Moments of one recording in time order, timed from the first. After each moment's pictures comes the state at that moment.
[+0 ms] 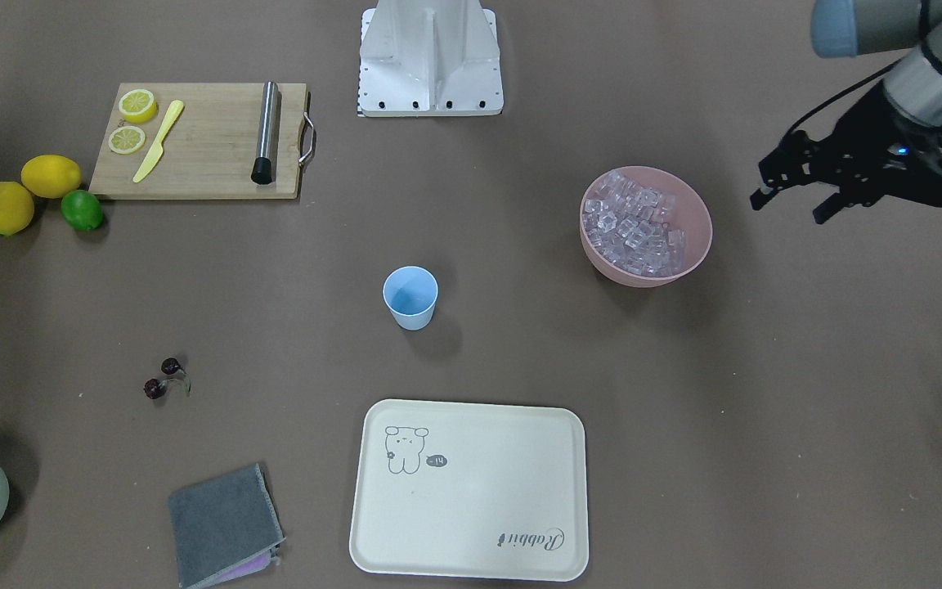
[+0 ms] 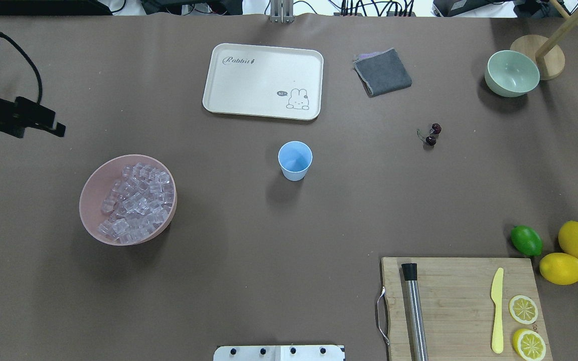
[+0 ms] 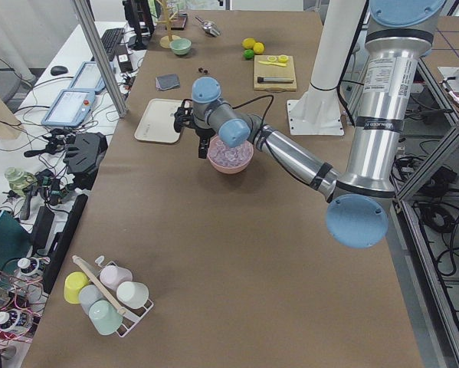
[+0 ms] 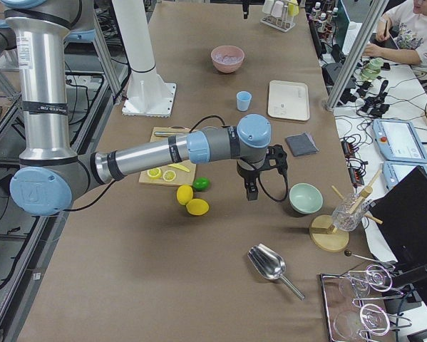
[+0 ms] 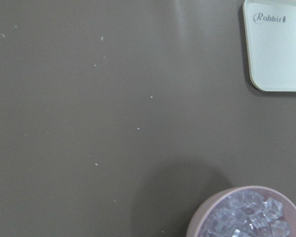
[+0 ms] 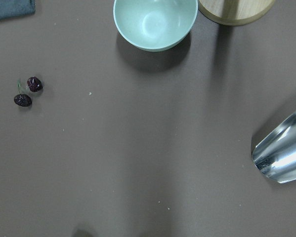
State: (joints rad) left arm -1.03 -1.70 -2.00 -1.80 -2.31 -0.83; right arm 1.50 -1.55 1.85 -1.66 2.46 0.03
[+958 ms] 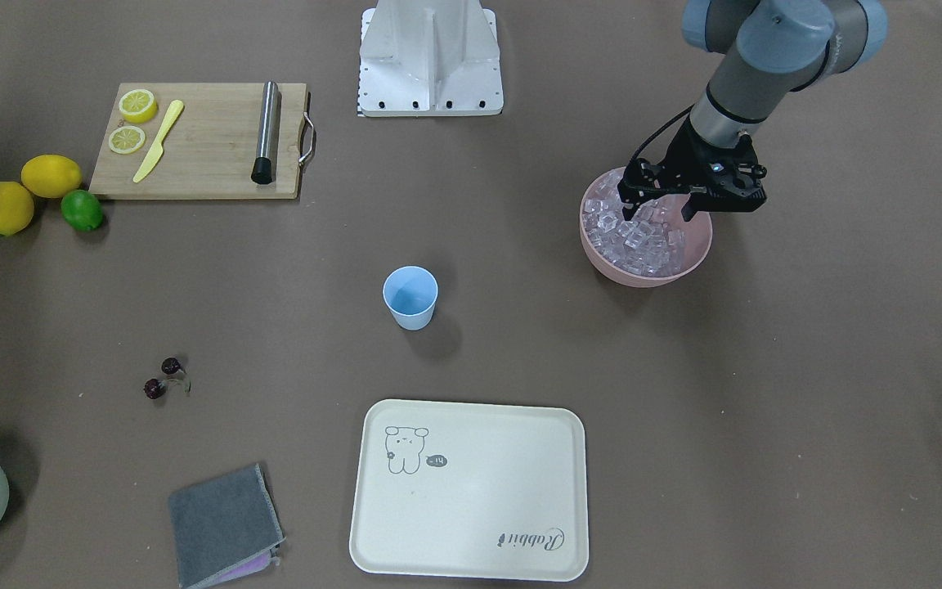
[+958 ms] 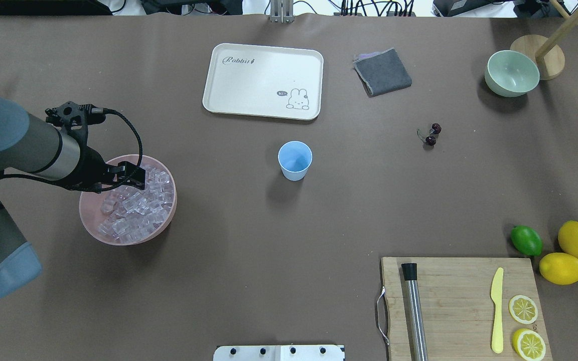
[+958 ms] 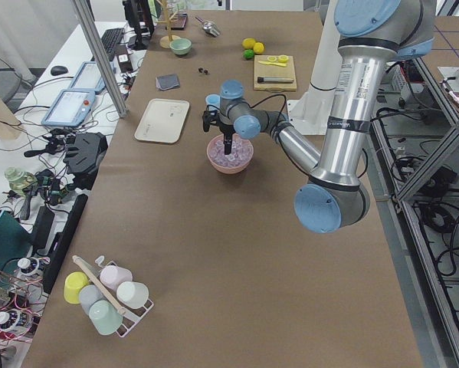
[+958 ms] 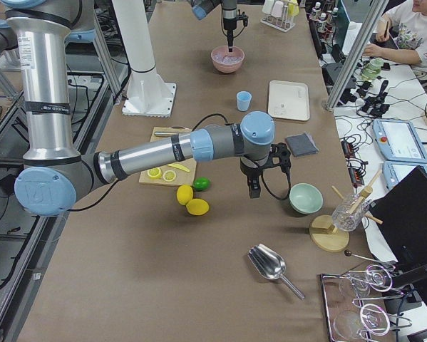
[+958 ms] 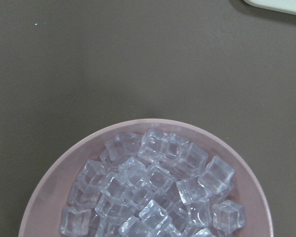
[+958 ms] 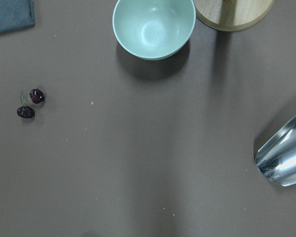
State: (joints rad) left arm -0.71 -1.76 -1.97 -1.81 -2.02 -1.15; right arm 1.50 -1.54 1.84 -1.66 2.47 0.06
